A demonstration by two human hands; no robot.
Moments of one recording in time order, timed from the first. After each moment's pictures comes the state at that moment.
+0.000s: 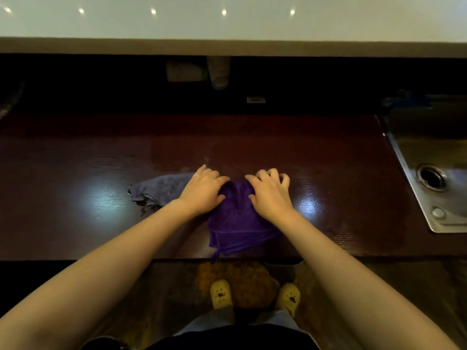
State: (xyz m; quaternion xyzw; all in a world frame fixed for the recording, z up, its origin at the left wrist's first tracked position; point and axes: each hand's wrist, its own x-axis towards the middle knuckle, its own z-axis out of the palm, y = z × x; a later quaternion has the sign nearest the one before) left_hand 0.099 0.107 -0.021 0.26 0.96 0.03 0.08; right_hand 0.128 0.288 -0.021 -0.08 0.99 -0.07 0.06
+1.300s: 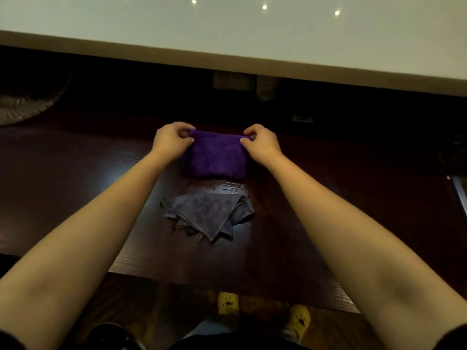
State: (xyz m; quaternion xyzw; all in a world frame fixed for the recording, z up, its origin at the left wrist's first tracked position) left_hand -0.022 -0.027 0.014 -0.13 0.92 0.38 0.01; right_hand -0.042 0.184 0.016 0.01 0.92 -0.37 0.10
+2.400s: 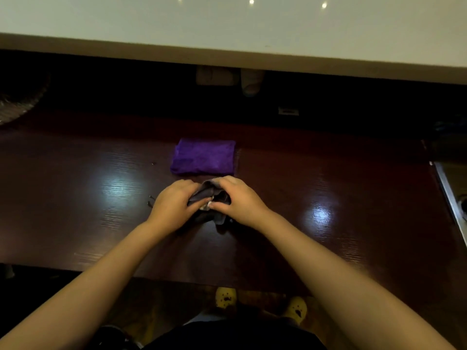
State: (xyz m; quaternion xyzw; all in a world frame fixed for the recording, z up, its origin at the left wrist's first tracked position) left_hand 0.099 0.012 -0.013 0.14 0.97 0.21 0.01; right_hand 0.074 0.196 -0.010 -0.23 0.89 -0.36 0.16
